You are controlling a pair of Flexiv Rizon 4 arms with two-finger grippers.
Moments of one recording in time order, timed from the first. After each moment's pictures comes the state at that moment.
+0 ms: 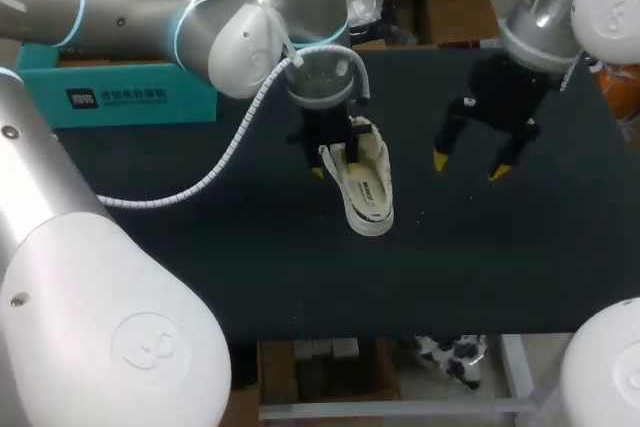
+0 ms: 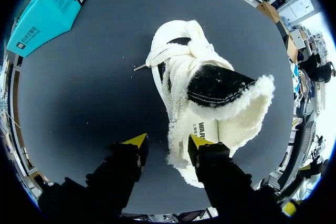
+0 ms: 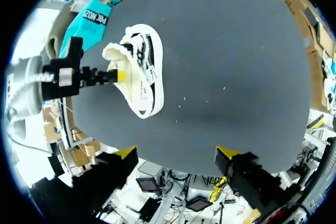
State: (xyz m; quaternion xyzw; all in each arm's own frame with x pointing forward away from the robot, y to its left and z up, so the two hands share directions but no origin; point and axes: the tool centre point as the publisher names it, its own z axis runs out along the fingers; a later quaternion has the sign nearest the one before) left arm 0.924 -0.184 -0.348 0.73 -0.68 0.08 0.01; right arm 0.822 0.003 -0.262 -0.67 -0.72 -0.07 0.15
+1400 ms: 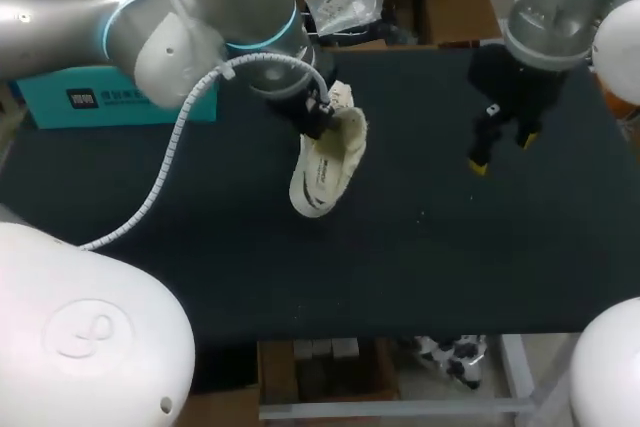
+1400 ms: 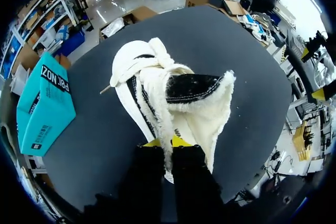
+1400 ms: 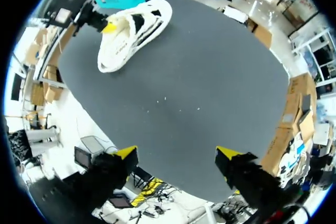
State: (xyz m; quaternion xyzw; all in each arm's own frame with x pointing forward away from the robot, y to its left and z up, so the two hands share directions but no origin) left arm 0.934 -0.140 -0.276 0.45 -0.87 0.17 -0.11; right arm 0.824 -0.049 -0.230 -0.44 -0.90 -0.03 -0.03
